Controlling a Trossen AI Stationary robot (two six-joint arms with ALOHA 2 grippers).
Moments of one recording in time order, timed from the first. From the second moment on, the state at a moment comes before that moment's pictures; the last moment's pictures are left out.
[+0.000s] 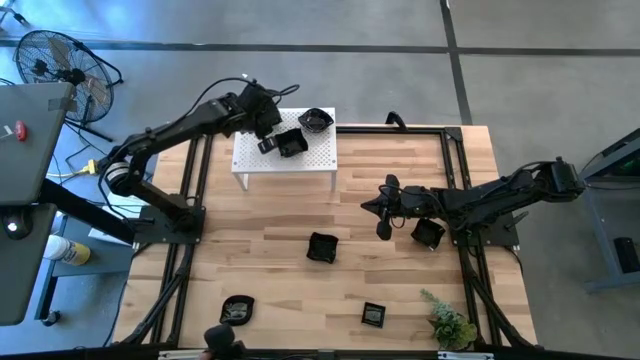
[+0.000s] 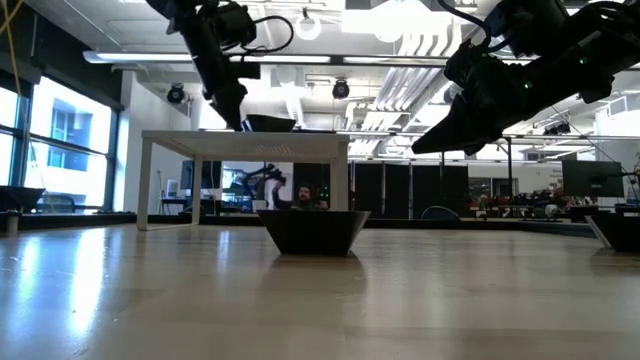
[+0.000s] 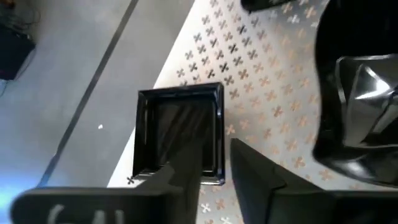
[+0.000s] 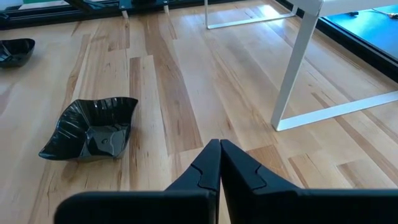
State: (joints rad) left arm 0.68 1.44 1.28 -0.71 -0.23 0.35; right arm 0.00 1.22 0.36 0.43 0.18 0.16
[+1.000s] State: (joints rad) left arm 0.48 0.93 0.74 -0.32 0.12 0.17; right arm 0.00 1.22 0.36 0.43 0.18 0.20
